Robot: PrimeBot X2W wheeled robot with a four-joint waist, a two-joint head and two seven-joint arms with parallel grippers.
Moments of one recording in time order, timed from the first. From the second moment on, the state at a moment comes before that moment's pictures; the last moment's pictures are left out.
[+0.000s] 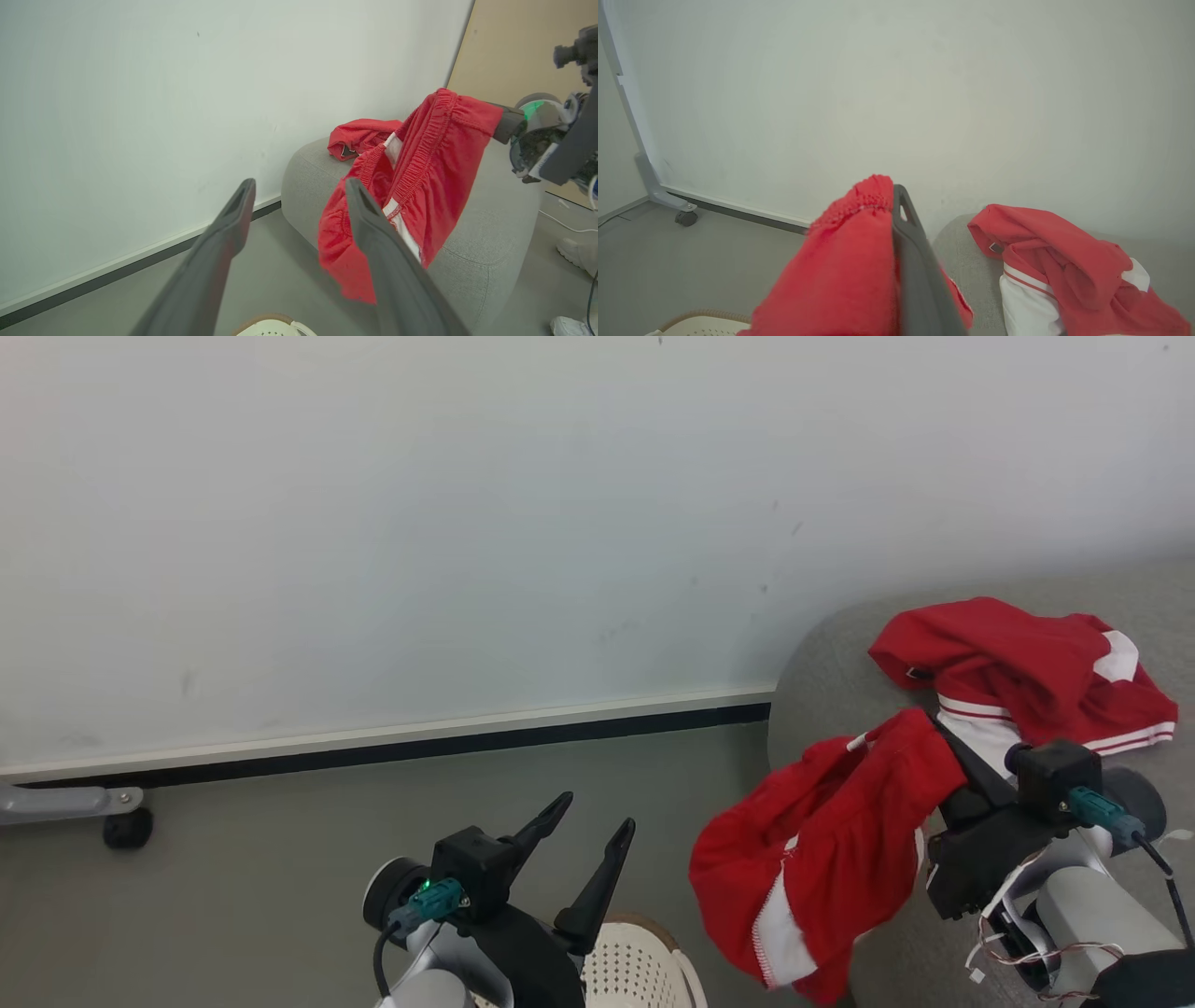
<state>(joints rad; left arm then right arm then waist) -0.39 0.15 -0.74 0.41 -0.62 -0.04 -0.18 -0.48 -0.34 0.50 0.60 0.38 0.11 -0.26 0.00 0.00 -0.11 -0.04</state>
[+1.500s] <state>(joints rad) -0.49 0.10 -0.83 0.30 -0.49 -0.02 -0.22 -1.02 -0.60 0.24 0.64 0.42 0.05 -0.10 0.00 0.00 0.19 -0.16</state>
